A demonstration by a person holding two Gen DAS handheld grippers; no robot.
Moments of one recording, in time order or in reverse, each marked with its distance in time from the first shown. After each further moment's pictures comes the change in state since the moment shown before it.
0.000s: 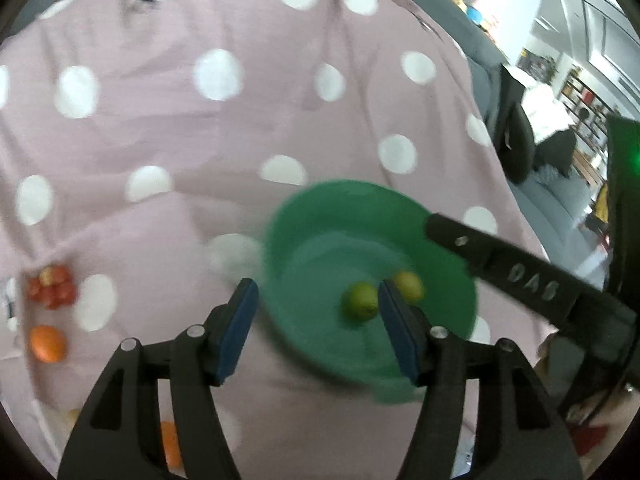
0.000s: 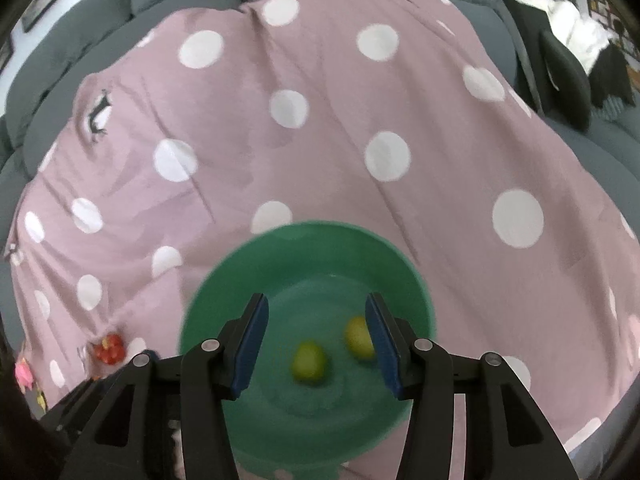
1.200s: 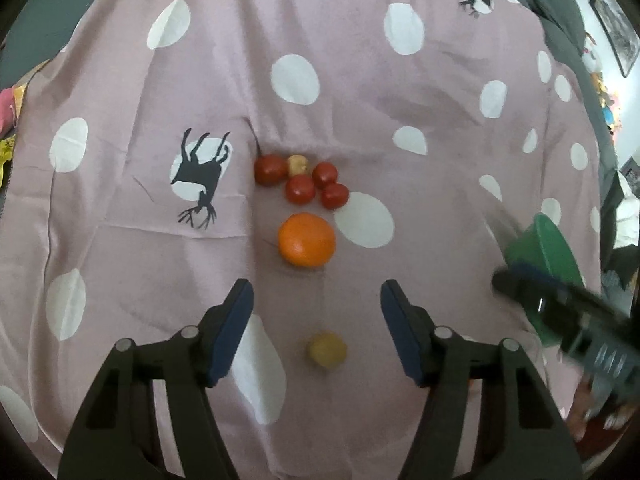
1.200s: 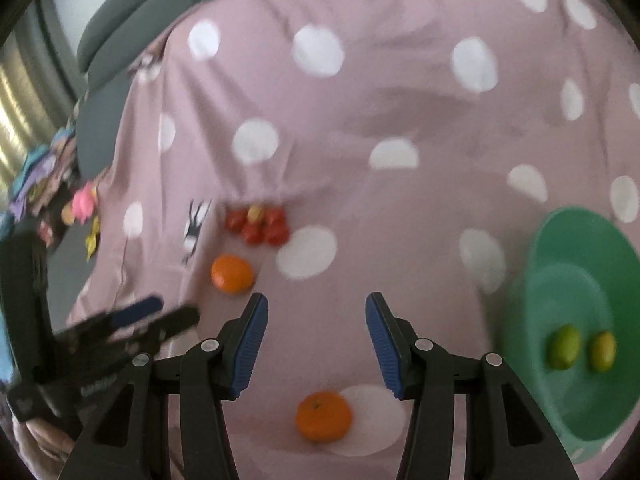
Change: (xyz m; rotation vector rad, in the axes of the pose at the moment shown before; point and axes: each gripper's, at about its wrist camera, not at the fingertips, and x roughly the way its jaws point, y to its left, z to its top) left arm -0.084 0.218 -0.098 -0.415 0.016 0.254; right arm 0.037 0.193 -0.096 -0.466 0.268 0.340
